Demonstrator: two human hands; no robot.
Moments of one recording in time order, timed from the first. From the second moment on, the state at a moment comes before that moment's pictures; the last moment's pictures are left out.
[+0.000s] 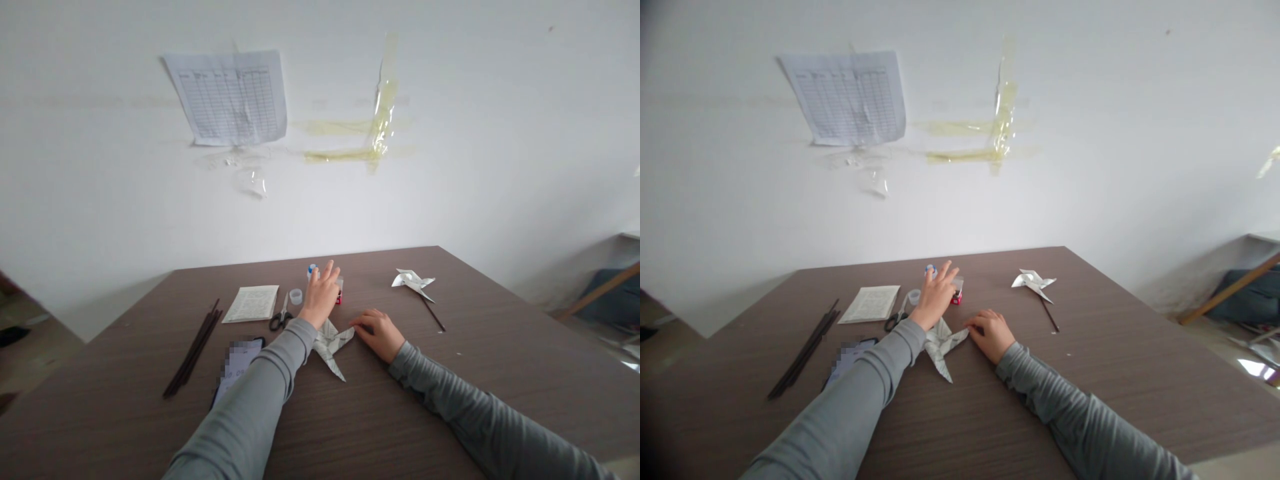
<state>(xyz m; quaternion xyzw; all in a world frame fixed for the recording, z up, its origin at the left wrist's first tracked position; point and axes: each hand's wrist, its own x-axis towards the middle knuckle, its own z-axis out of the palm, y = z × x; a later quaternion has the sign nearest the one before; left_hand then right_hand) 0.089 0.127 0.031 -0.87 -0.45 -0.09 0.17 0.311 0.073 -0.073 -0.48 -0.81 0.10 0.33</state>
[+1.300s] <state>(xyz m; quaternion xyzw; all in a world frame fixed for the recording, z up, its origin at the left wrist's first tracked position) 0.030 0.020 -0.039 -0.75 -0.56 -0.34 -0.06 0.266 0.078 -0.090 -0.34 -0.82 0.11 0.45</state>
